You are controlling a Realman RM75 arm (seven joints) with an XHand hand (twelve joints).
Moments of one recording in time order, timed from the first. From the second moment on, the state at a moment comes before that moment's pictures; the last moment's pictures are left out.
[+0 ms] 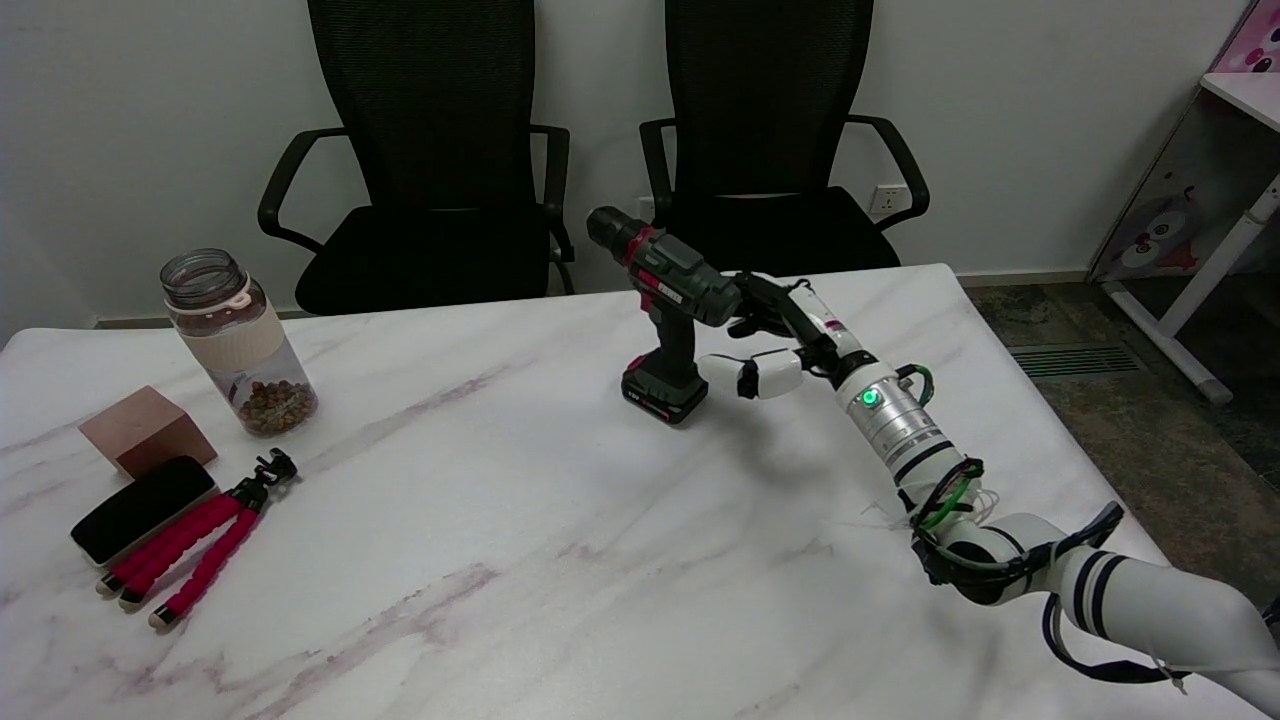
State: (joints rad) arm 0.28 -0.91 0.73 -1.02 1.11 -0.80 -2.32
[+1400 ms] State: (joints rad) arm 0.31 -1.05 0.72 -0.91 1.11 -0.82 -2.06
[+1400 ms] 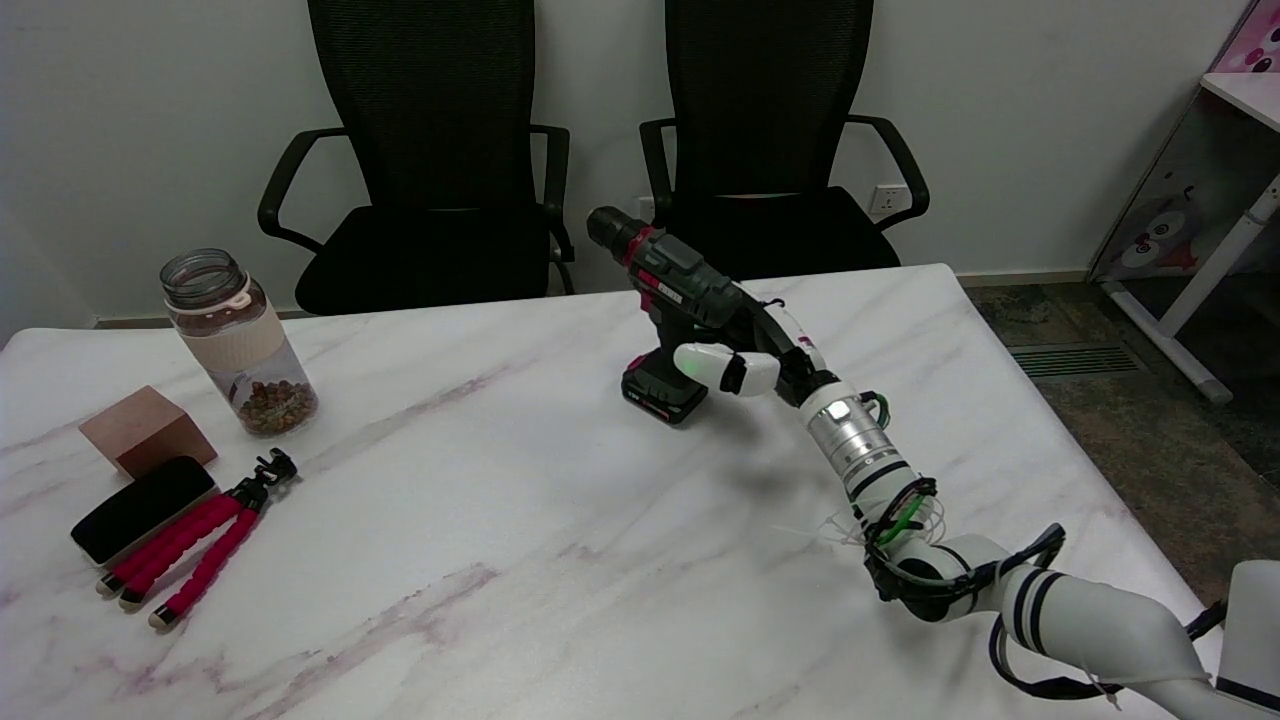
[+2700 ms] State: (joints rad) arm 0.38 -1.22 0.72 -0.75 1.11 -0.85 -1.95
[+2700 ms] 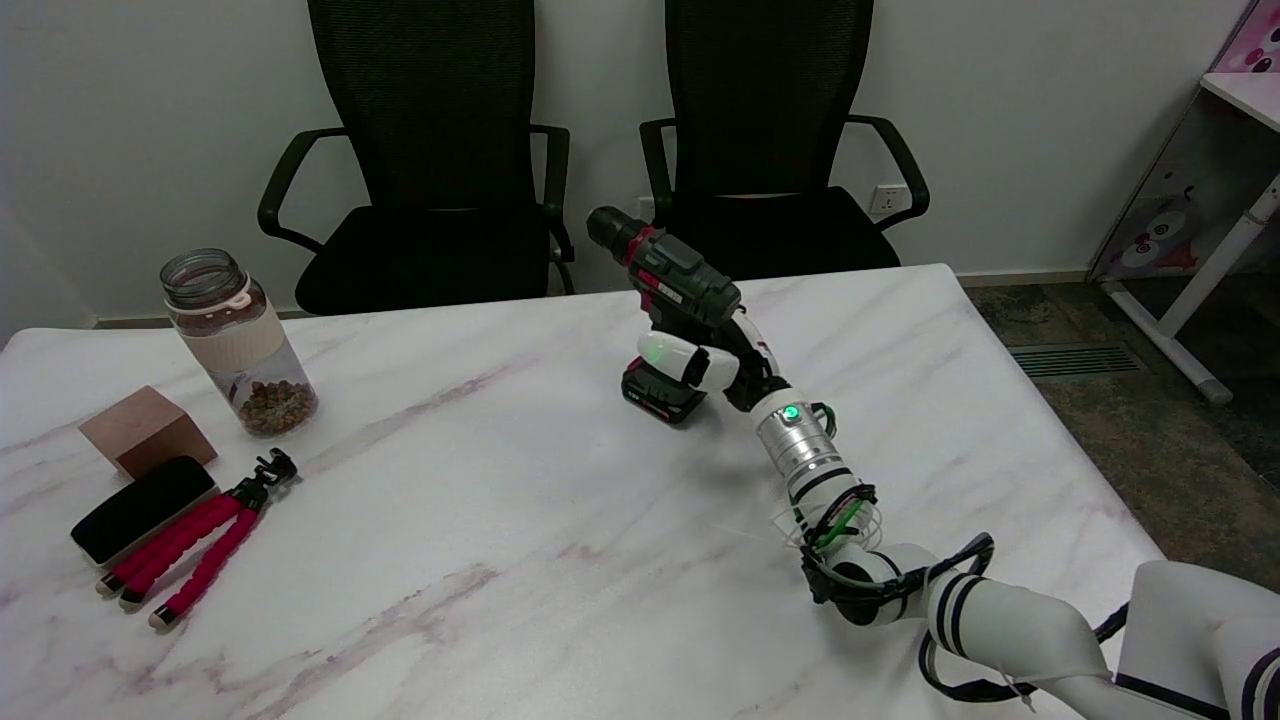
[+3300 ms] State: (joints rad) arm 0.42 -1.26 0.72 -0.72 1.11 -0.85 -1.94
